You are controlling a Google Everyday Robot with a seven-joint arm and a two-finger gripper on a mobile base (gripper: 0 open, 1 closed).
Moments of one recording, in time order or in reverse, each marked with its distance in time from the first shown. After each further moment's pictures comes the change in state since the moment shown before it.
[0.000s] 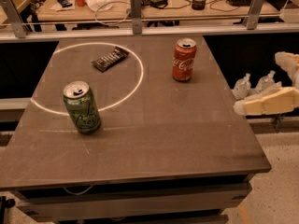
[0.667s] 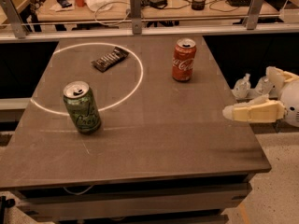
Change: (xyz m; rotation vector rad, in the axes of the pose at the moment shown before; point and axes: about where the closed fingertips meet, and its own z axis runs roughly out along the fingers) arm 0.024 0.002 0.025 0.027 -0.129 0.103
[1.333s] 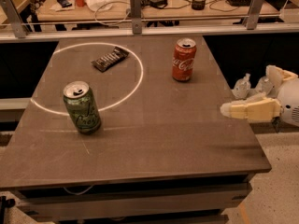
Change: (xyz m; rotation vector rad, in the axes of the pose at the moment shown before) arm 0.000 -0.005 0.005 0.034 -0.001 0.003
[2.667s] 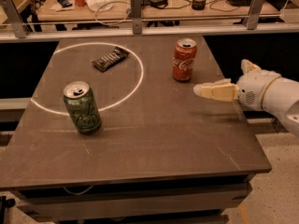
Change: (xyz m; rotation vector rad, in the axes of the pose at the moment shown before) arm 0.004 -0.037 0.090 0.104 -0.080 0.055
